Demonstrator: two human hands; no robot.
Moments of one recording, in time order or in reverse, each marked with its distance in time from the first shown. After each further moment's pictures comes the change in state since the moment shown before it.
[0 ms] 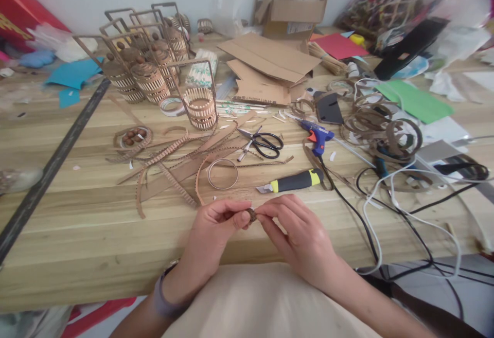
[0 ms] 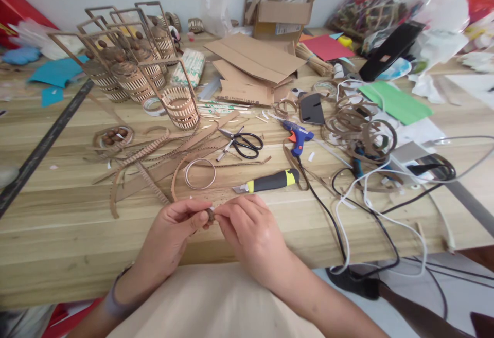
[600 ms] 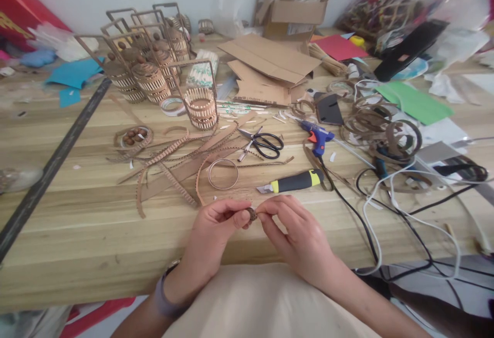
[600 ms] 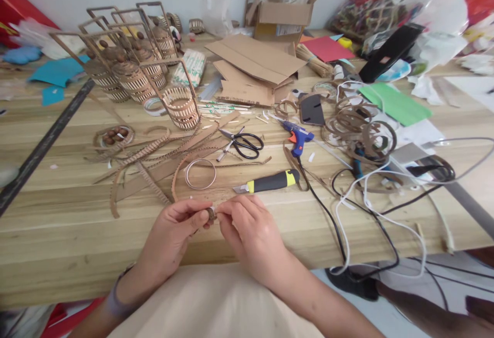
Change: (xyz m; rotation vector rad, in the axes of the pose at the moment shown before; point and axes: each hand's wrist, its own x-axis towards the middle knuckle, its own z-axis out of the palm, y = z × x) left_hand -0.001 0.001 0.003 -0.040 0.007 0.001; right_hand -0.004 0.001 0.005 0.038 -0.002 0.082
